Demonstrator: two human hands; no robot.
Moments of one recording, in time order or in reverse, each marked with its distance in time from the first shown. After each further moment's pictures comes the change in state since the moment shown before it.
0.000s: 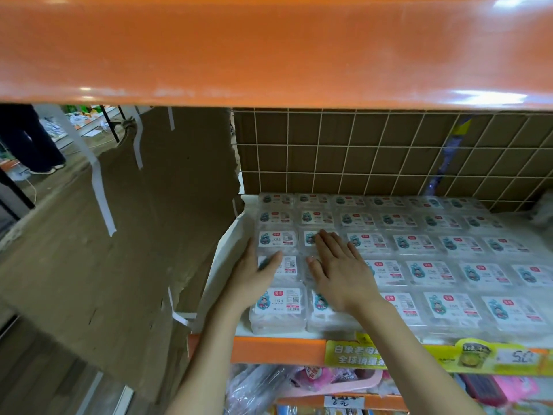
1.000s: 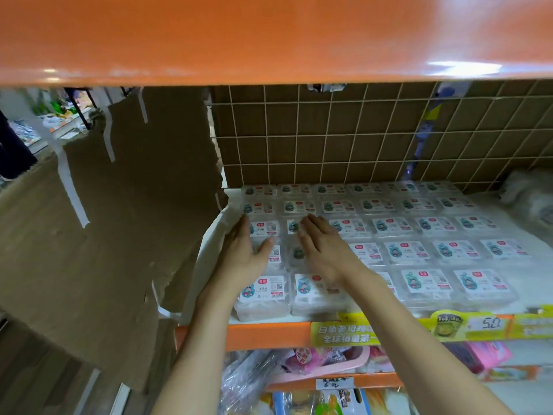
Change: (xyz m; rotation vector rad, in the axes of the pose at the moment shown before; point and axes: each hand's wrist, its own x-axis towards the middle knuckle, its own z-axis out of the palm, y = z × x) left_hand 0.001 0.025 0.004 0.274 0.067 0.077; right_hand 0.010 0.008 -0.006 0.239 0.025 -0.007
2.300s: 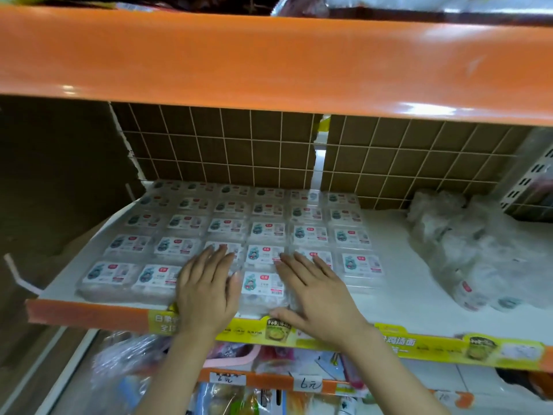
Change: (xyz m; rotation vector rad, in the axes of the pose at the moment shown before) left_hand -0.056 0.103 0.196 0.676 0.644 0.339; right_hand -0.113 0.214 -0.086 -0.447 0.149 -0.472
